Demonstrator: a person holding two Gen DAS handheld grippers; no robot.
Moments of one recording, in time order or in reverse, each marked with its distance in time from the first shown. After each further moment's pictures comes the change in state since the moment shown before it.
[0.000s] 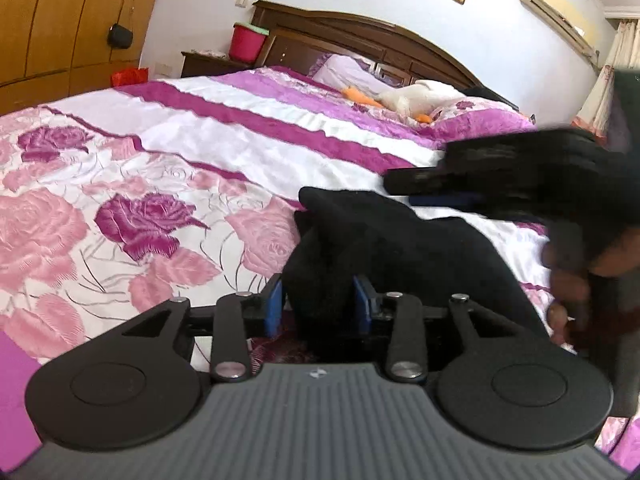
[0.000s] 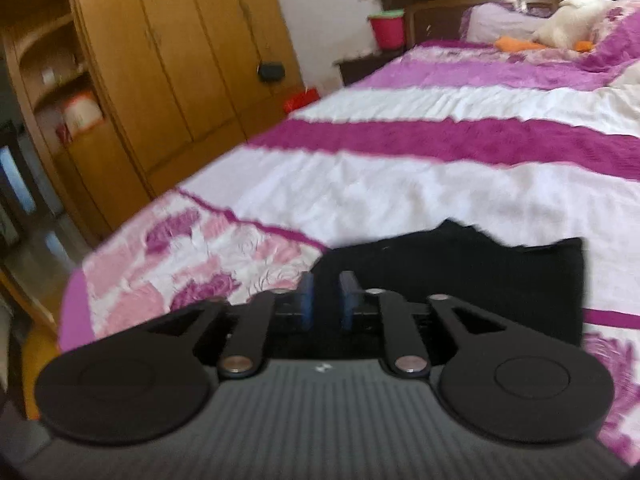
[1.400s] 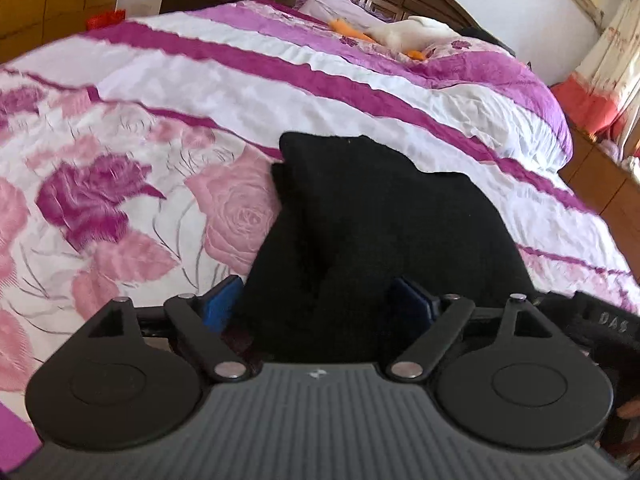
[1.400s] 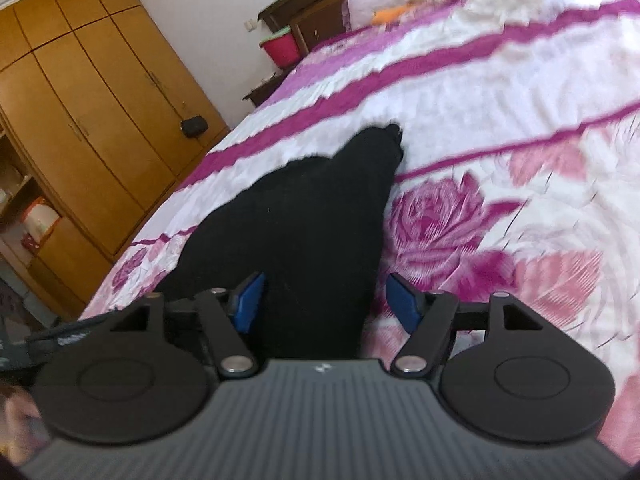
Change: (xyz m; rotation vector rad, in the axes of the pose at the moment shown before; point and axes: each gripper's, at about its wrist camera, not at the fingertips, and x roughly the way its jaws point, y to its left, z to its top) left arm 0.059 -0.003 0.017 -0.020 0.233 -0.063; right arm -0.042 -0.090 -0.095 0.380 -0.022 -0.052
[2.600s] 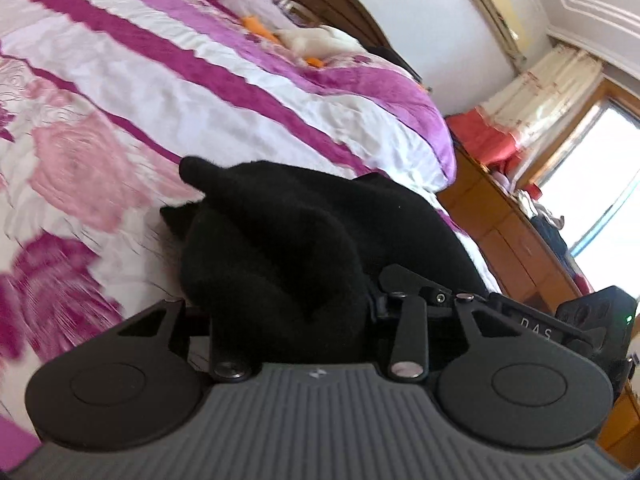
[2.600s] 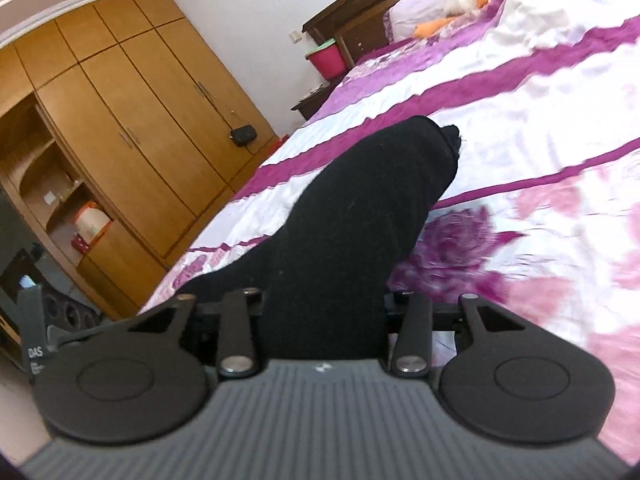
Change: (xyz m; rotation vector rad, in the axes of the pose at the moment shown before) left arm -0.037 -0.085 -0.027 -0.096 -0.007 -0.372; right arm -0.101 0.009 0.011 -0.071 -0.053 0.089
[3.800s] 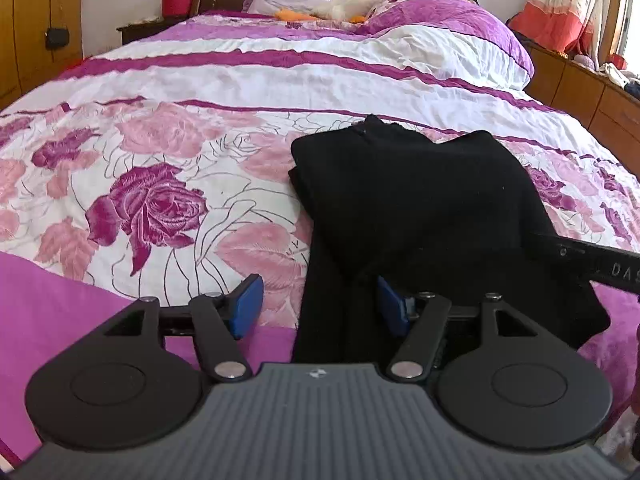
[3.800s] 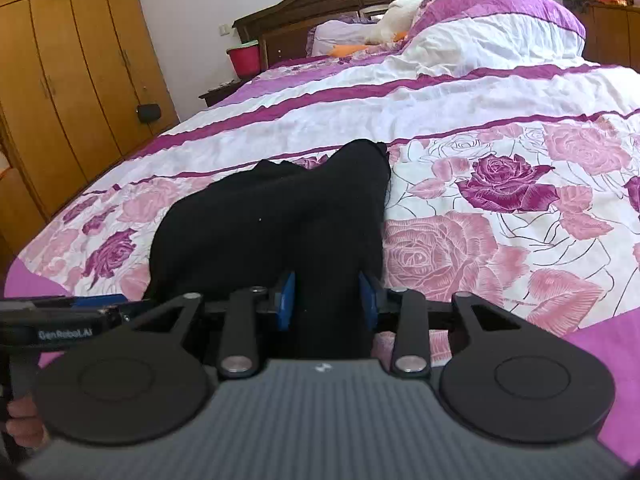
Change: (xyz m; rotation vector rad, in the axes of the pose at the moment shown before) left arm -0.015 -0.036 -0.103 0.348 0.071 0.447; right arm -0.066 -0.022 -0.082 -0.137 -0.031 -0.352
